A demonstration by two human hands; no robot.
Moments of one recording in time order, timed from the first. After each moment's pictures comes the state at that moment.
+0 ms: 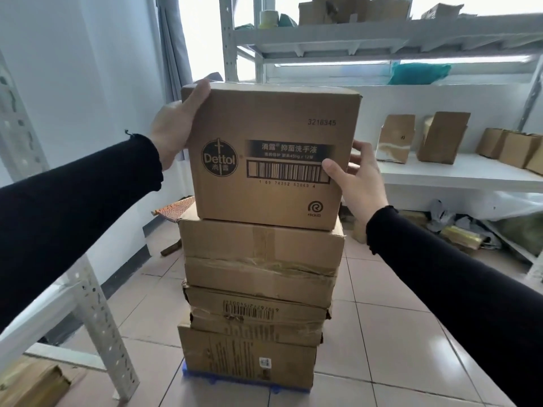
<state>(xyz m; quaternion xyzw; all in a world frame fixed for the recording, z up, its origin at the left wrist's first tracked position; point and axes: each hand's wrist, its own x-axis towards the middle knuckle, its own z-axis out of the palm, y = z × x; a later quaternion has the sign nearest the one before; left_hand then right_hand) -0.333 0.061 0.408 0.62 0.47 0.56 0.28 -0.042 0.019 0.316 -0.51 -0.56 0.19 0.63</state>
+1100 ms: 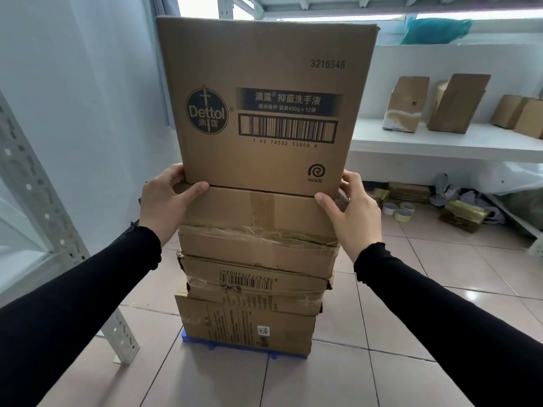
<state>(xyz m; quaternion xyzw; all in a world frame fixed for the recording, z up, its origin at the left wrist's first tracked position) -0.362 0.061 0.211 0.64 0.51 0.56 0.16 -0.046 0.012 0.198 -0.59 -0.60 0.06 0.54</state>
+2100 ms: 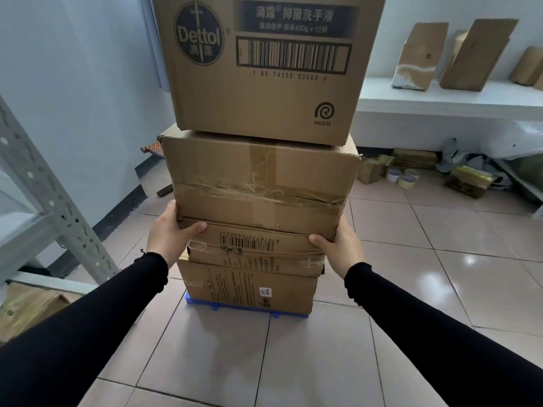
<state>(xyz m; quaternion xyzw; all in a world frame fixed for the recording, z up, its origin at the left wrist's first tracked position) -0.390 0.057 0.063 0.62 0.62 0.43 0.22 -0.043 0.006 0.054 -0.62 -0.56 0.30 0.47</state>
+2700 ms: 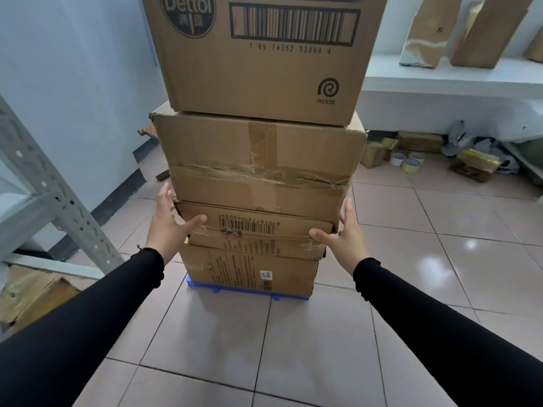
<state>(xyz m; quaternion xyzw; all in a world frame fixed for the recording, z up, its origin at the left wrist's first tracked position) -0.397 0.052 0.034 0.58 0.62 0.45 0.29 -0.033 -0.003 0.026 -0.59 -0.52 0.39 0.49</state>
